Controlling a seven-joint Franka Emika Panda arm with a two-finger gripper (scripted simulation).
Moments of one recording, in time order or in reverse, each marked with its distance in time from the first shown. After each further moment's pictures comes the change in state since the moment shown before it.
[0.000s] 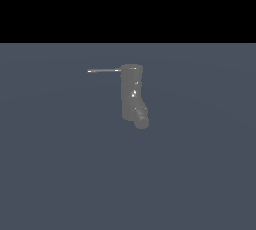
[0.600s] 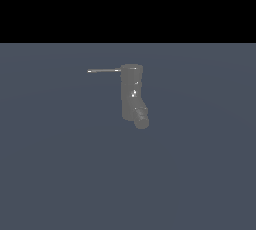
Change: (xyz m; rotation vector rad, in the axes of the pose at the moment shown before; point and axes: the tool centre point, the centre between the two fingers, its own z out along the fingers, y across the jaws) arm 0.042 -0.057 0.055 -0.006 0.008 0.247
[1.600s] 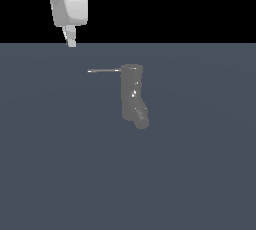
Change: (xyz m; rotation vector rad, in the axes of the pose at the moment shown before) arm 0.072 -0.081 0.083 -0.012 0.014 0.376
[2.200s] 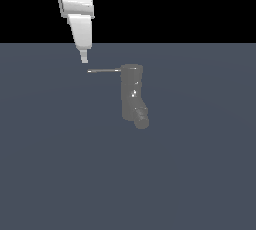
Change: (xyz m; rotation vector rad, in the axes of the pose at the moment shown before) arm 0.043 -0.051 0.051 -0.014 0.015 0.231
